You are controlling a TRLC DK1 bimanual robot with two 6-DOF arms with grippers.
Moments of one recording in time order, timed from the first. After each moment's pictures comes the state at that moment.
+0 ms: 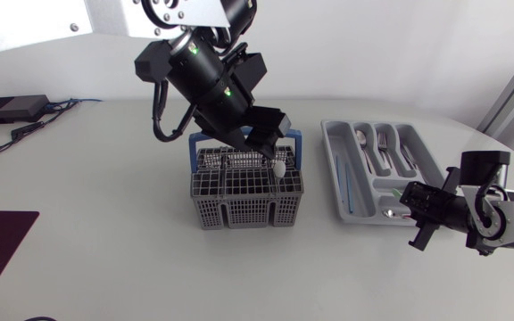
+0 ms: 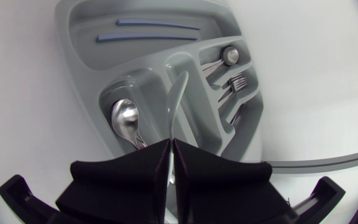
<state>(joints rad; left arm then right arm) -0.65 1.84 1.76 -1.03 0.24 -0.07 -0.17 1.54 0.49 0.26 -0.01 -1.21</state>
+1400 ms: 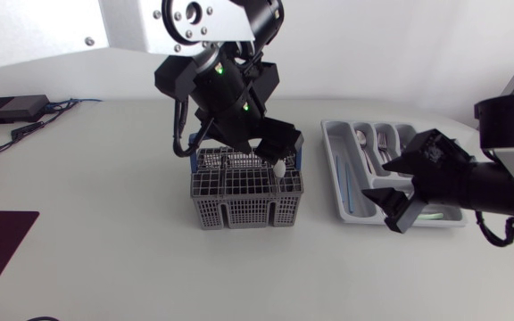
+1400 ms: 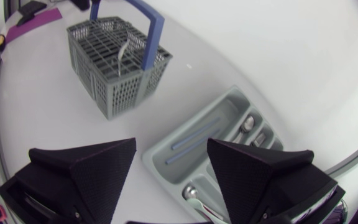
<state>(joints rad) -0.73 1.84 1.73 -0.98 0.06 -0.13 0.13 1.08 0.67 -0.33 -0.26 -0.64</state>
